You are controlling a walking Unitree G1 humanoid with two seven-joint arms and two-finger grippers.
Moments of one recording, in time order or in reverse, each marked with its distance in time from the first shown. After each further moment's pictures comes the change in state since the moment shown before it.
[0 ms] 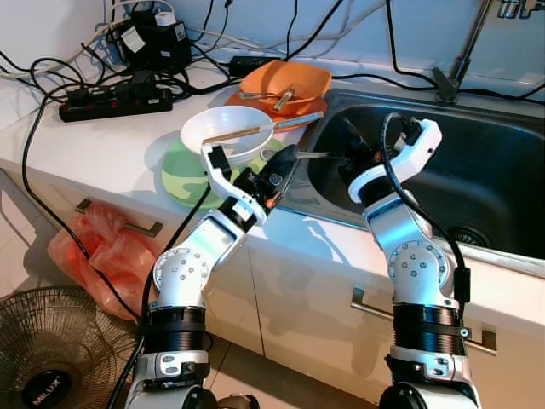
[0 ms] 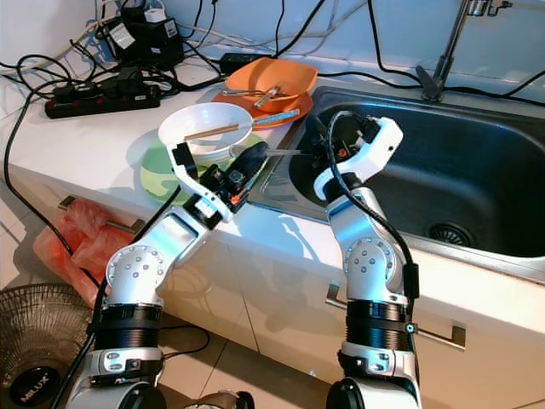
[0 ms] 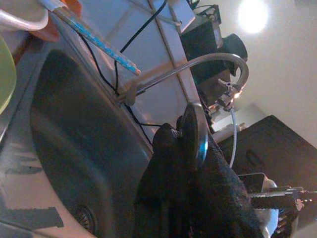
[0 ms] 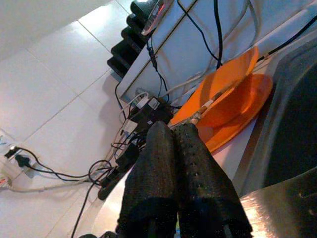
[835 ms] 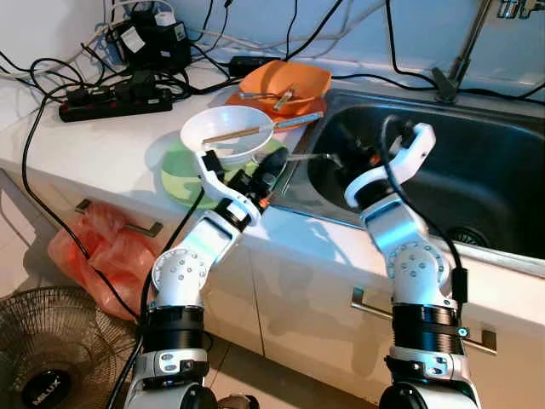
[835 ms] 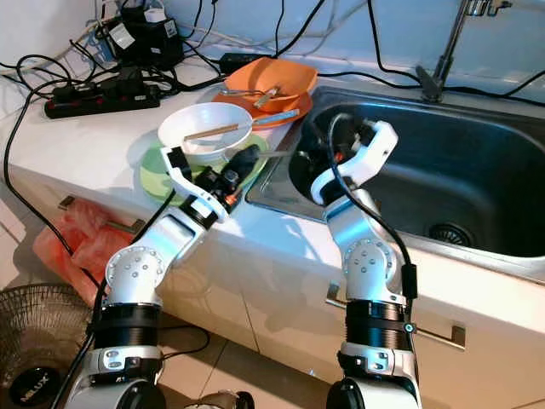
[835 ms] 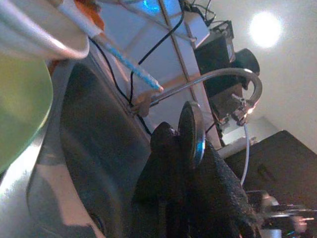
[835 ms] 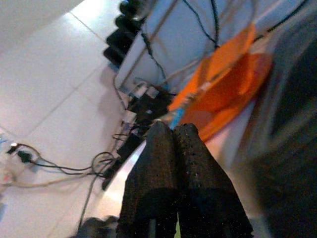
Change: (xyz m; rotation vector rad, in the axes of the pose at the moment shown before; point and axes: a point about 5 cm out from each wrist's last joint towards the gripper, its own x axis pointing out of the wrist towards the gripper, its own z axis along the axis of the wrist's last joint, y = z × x) left arm -0.003 0.009 0.008 -0.007 -0.057 0.058; right arm 0.000 -0.011 -0.009 0.047 0.048 -0.043
